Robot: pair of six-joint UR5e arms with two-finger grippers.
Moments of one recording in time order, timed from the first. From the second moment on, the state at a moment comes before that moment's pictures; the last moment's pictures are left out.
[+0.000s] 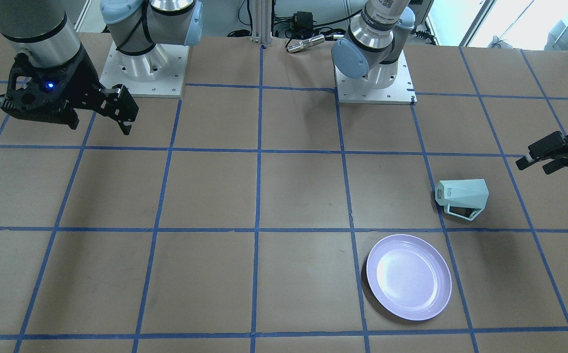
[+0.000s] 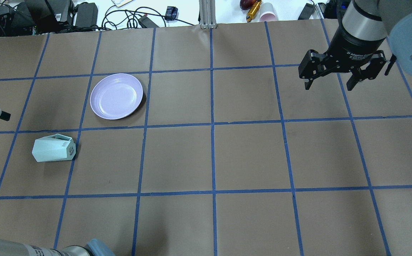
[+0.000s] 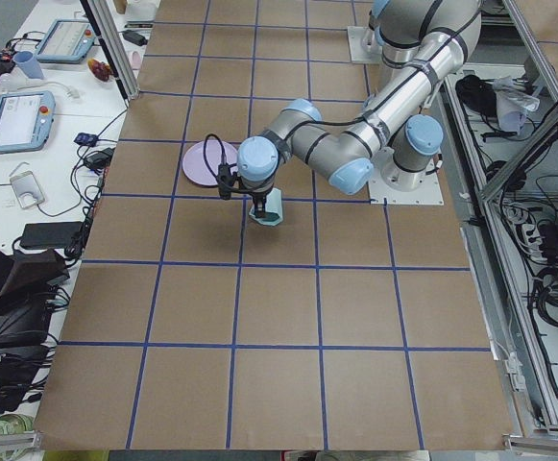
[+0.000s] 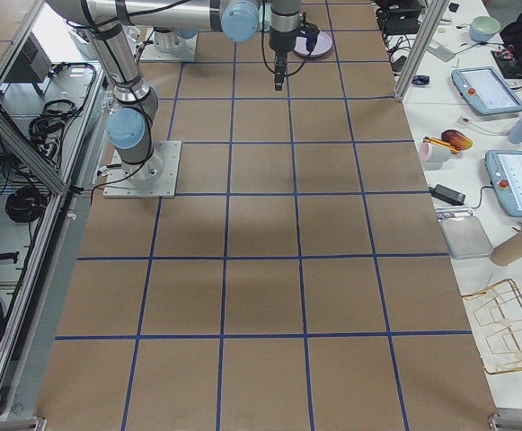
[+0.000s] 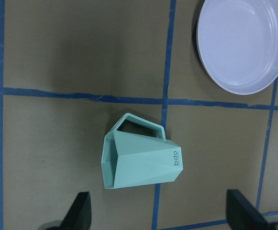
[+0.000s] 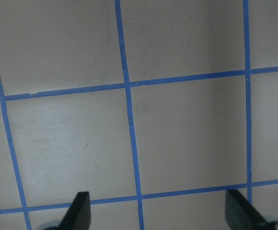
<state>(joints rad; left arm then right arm) -0.74 -1.82 -1.64 -1.54 1.29 0.81 1.52 -1.59 1.63 -1.60 -1.59 0.04</state>
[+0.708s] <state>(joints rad) -0.69 -1.93 -1.73 -1.54 1.22 0.94 1.52 -1.59 1.63 -1.60 -1.59 0.04</state>
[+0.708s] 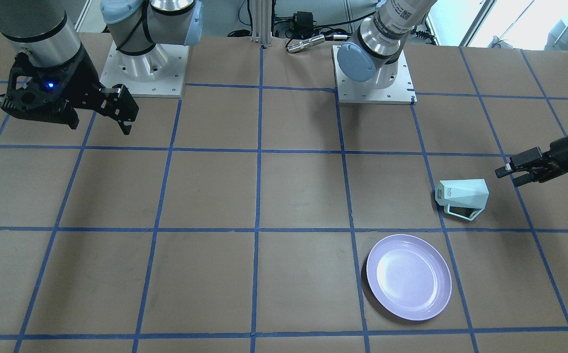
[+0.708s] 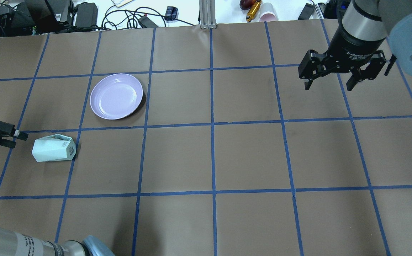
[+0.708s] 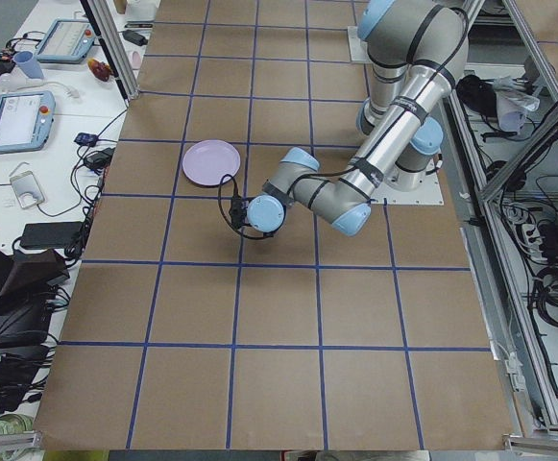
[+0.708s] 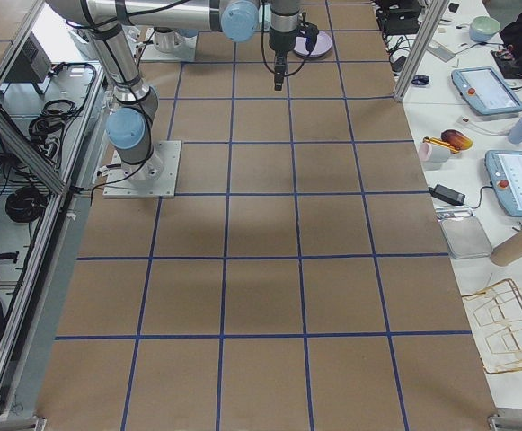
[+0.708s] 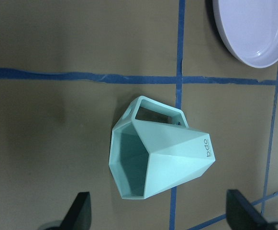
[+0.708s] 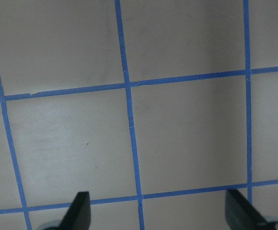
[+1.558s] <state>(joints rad) -0.69 -2.01 -1.77 -1.56 1.15 0.95 1.52 -1.59 1.63 -1.60 -1.59 0.04</state>
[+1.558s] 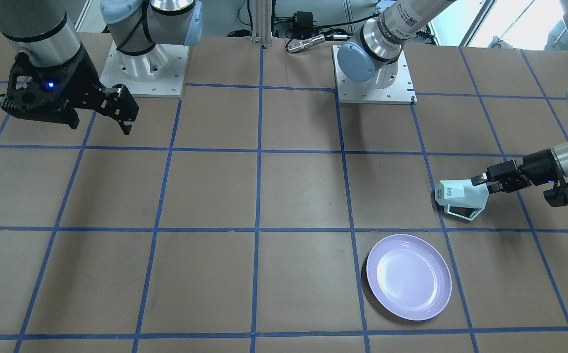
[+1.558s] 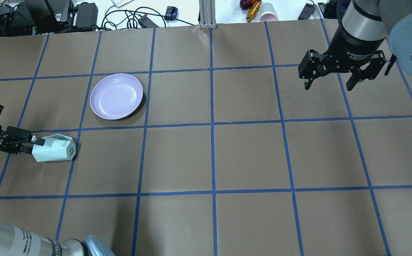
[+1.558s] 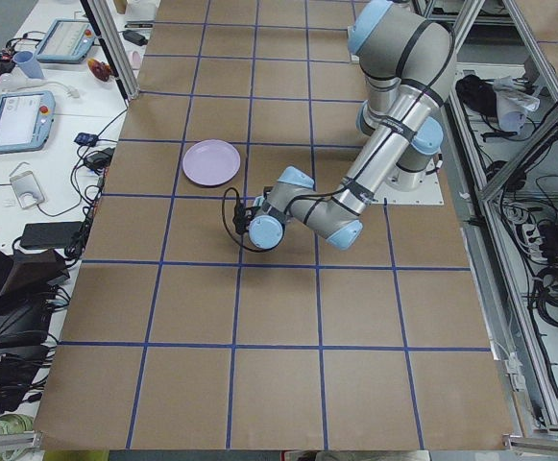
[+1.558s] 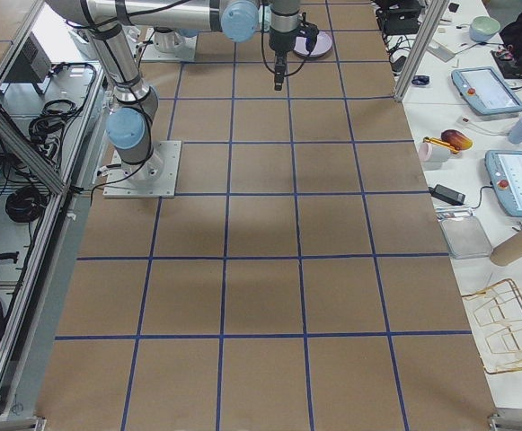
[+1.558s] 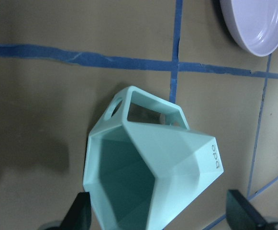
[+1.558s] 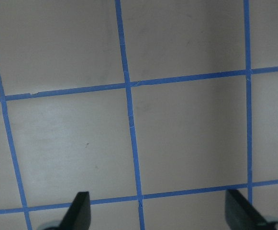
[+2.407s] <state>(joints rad) -0.70 -2.02 -1.79 -1.60 1.08 0.95 1.52 -1.59 1.63 -1.60 -1.59 0.04</state>
